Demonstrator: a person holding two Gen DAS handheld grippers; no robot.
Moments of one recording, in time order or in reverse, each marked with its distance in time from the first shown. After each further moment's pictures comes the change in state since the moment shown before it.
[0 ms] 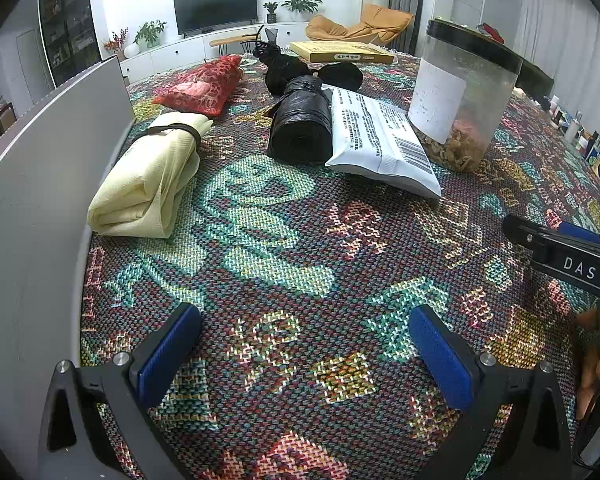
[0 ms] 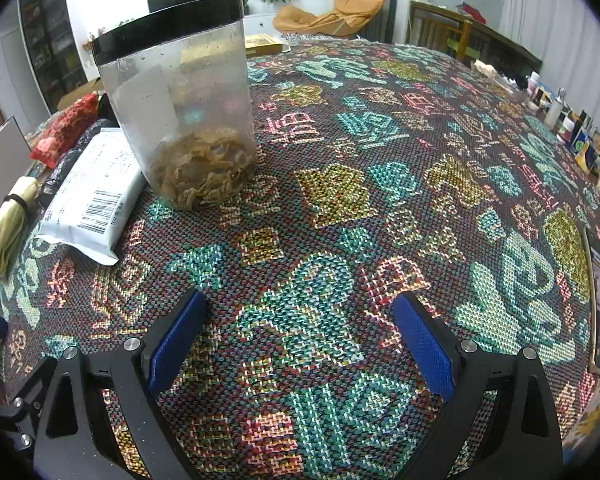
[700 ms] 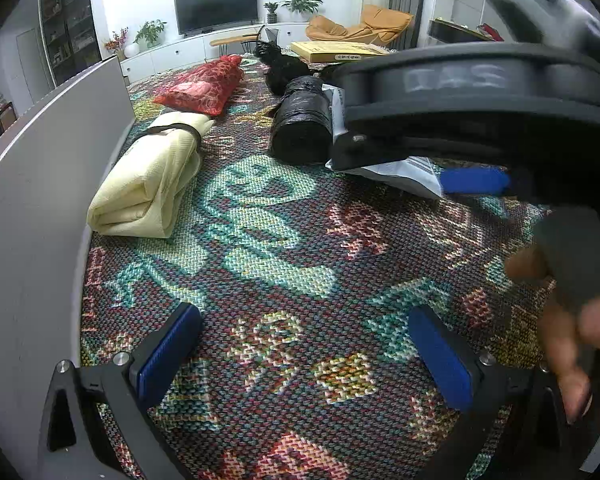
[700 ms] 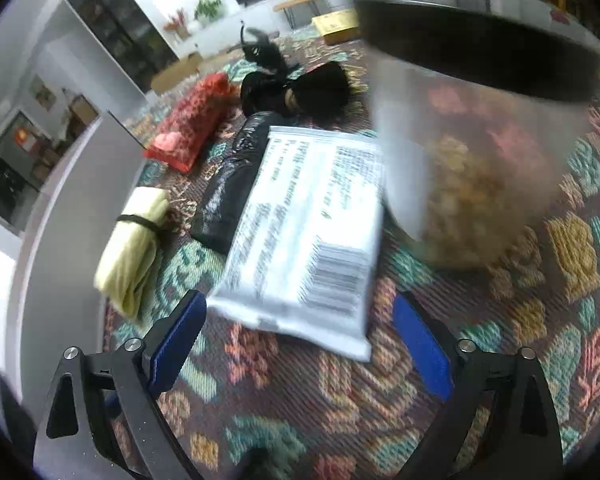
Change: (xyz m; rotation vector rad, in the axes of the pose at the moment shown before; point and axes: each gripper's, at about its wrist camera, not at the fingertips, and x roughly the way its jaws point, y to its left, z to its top) left arm 0.000 0.004 0.000 -0.018 0.000 0.005; right arm 0.035 0.115 0.065 -0.070 0.154 0.398
